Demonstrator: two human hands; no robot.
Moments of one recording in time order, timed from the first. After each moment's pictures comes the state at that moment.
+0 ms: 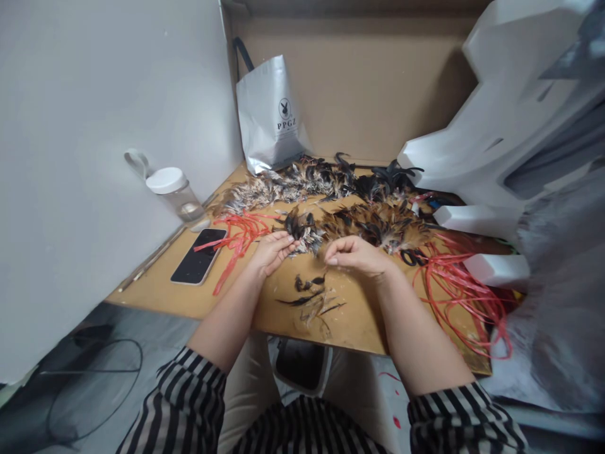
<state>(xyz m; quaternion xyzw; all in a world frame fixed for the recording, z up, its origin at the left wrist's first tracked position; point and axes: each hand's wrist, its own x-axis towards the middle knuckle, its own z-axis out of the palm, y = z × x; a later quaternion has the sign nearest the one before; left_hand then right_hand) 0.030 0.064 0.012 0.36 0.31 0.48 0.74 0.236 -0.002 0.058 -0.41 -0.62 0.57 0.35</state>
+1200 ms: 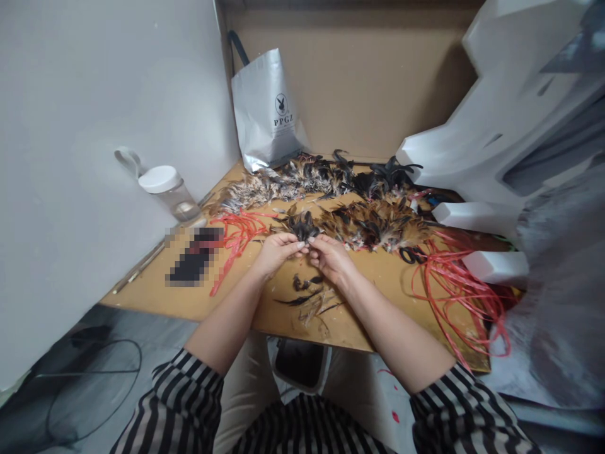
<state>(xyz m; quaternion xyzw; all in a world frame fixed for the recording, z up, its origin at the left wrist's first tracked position) 0.041 0.050 0.016 0.54 0.31 0.43 0.66 0.179 0.014 0.021 -0.39 -0.28 0.66 0.57</state>
